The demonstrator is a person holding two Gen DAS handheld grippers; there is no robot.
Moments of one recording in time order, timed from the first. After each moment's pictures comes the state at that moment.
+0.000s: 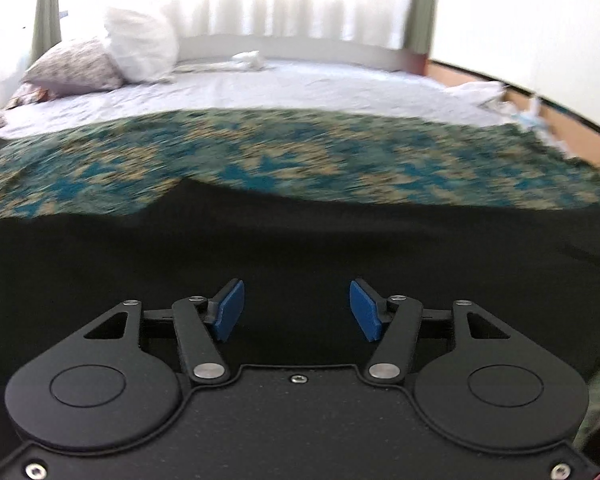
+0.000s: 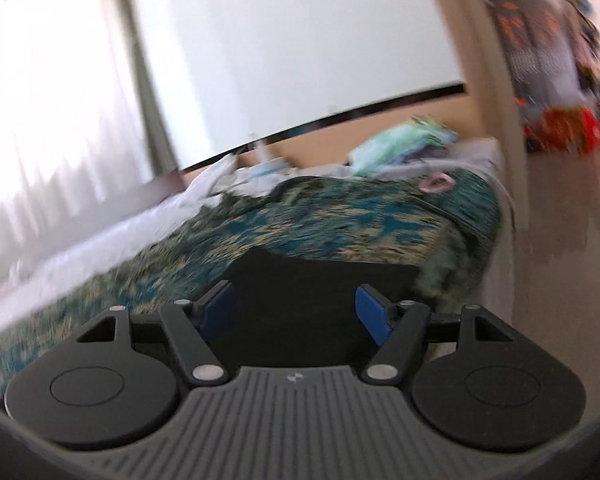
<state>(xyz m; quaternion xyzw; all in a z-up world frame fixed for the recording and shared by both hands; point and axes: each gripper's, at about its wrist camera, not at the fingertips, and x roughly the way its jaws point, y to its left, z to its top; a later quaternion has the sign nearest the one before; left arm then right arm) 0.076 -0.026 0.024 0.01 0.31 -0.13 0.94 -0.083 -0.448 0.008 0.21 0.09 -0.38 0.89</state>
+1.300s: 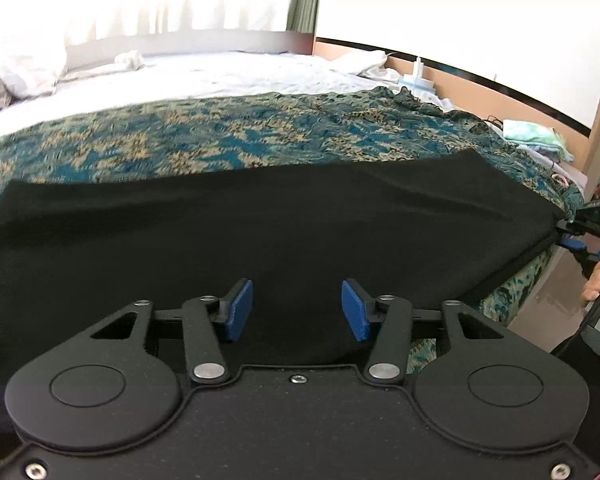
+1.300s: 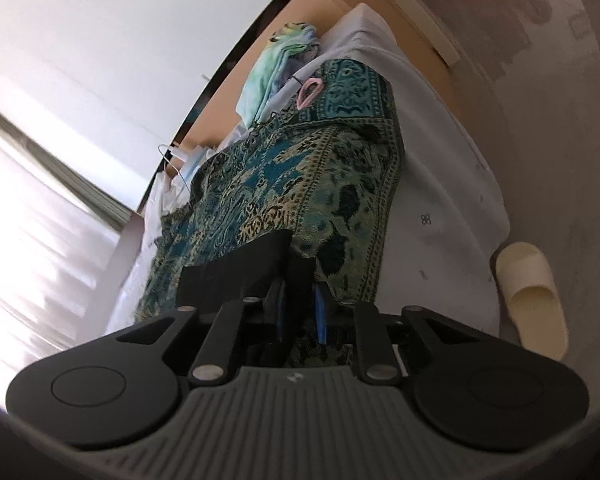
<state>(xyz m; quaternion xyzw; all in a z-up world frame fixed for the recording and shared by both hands) 0.013 -0.132 0.022 0.04 0.32 -0.27 0.91 -0.136 -0.512 -0.028 0.48 0.05 -0.39 0.78</state>
